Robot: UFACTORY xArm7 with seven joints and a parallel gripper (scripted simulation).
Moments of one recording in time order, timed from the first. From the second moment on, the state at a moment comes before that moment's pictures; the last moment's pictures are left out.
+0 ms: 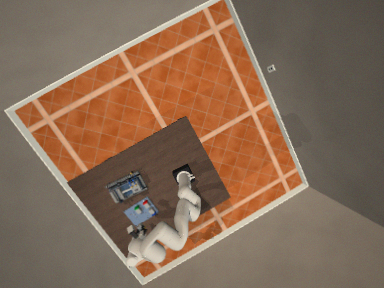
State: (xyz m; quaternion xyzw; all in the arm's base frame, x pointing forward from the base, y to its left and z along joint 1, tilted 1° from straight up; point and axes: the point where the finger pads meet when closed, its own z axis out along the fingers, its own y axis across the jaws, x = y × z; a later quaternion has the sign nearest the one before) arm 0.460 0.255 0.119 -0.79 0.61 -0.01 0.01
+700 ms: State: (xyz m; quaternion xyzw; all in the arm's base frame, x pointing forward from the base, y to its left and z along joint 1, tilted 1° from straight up) arm 0.460 0.255 0.115 -0.79 0.61 -0.01 0.01
